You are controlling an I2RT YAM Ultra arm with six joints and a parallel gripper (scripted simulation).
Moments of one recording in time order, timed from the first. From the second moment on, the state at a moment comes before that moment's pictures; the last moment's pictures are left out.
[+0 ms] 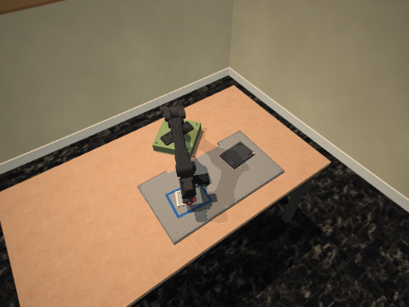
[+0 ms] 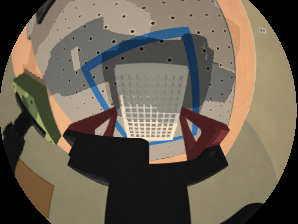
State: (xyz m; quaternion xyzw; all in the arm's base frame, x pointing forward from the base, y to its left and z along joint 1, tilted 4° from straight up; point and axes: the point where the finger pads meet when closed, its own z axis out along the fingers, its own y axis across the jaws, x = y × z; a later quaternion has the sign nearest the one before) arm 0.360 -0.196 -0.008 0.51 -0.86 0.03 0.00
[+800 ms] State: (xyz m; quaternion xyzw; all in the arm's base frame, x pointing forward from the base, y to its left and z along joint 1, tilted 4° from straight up) arm 0.362 -0.195 0.048 0.51 -0.86 0.03 0.00
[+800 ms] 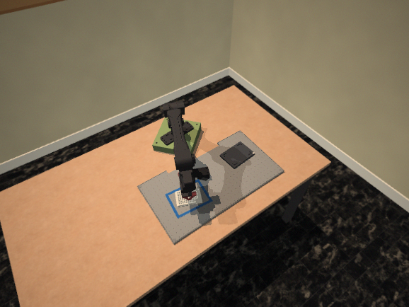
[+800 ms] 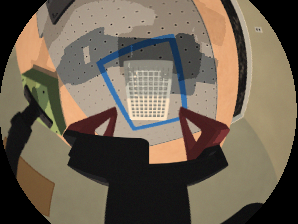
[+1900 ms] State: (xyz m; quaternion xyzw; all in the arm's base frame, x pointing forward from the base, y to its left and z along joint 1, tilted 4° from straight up) arm 0.361 -0.194 0.063 0.51 -0.86 0.03 0.00
